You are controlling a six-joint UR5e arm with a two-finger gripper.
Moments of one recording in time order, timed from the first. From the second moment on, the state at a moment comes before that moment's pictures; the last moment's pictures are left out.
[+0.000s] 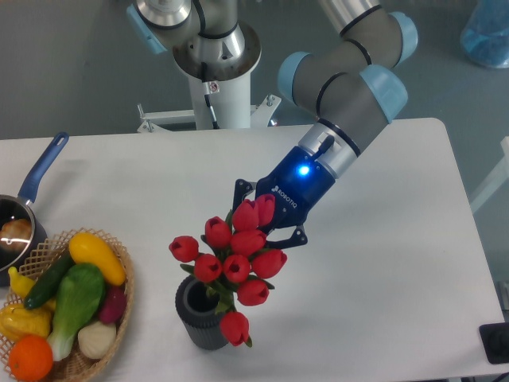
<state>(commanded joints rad) 2.65 -1.89 -1.65 -0.79 0.32 1.02</state>
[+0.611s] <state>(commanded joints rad) 2.70 -1.87 -1.65 -0.79 0.22 0.99</state>
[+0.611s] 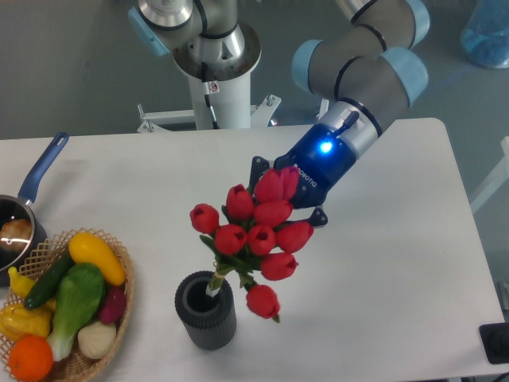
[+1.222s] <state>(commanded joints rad) 2.73 -1.85 -1.64 -0.79 0.20 0.96</state>
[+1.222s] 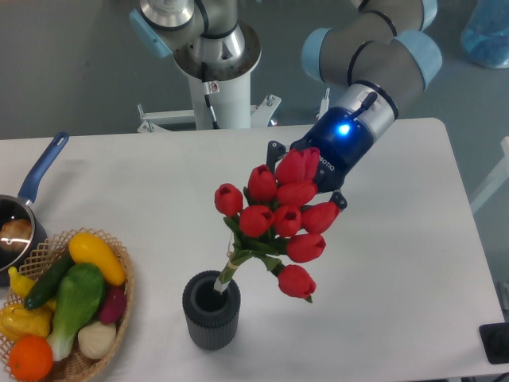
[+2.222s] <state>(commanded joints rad) 2.81 -1.84 -1.64 -0.79 0.27 1.09</state>
